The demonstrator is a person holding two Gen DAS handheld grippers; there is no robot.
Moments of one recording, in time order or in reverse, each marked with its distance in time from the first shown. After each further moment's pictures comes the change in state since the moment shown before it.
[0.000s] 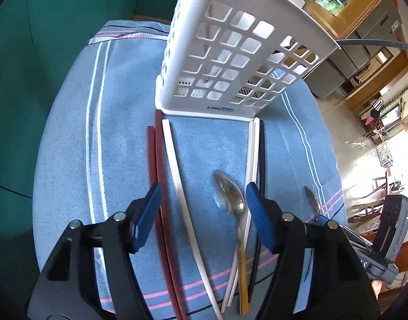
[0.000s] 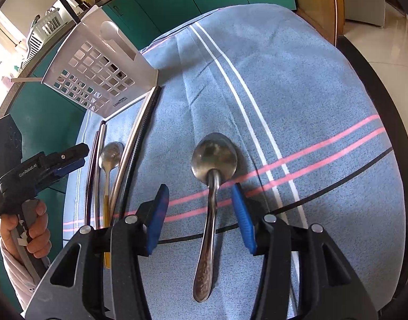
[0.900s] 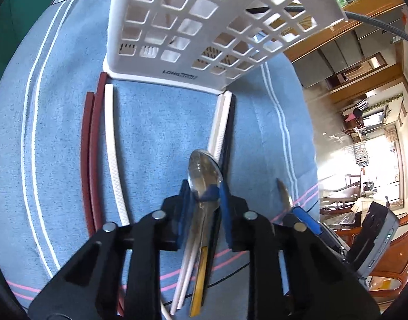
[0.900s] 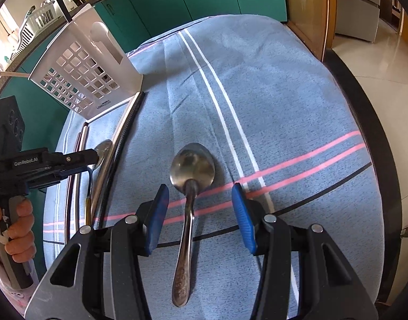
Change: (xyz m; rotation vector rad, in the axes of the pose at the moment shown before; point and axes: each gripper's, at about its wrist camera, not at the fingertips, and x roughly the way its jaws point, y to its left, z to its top) left arm 0.039 -0.026 -0.002 -0.097 0.163 -0.166; right arm -0.002 0.002 0.003 -0.047 -0.038 -0.123
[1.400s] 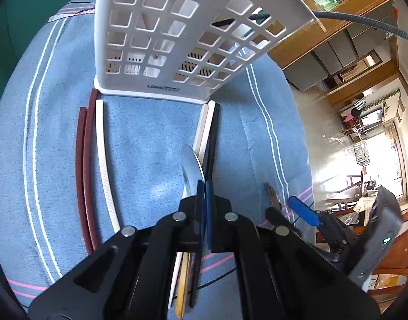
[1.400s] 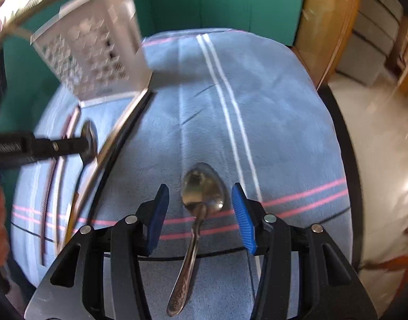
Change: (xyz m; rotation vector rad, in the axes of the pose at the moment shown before) left arm -0.017 -0.021 -0.003 0.034 -0.048 0.014; right arm 0.017 0.050 0.015 -0.264 0.031 -0.230
